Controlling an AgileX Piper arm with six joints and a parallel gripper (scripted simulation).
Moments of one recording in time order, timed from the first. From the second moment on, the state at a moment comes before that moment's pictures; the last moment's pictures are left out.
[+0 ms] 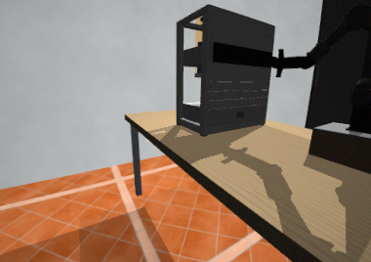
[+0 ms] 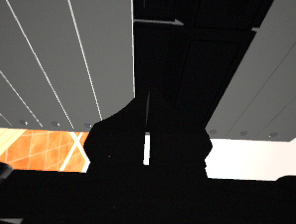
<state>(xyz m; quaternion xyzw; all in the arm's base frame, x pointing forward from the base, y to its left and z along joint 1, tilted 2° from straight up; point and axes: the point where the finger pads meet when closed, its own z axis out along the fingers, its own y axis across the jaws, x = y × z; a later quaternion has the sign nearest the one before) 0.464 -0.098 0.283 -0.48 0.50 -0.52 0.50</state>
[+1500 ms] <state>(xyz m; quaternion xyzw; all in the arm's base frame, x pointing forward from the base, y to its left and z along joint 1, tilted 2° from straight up) 0.416 -0.094 0.278 -0.48 0.50 -0.52 0.50</state>
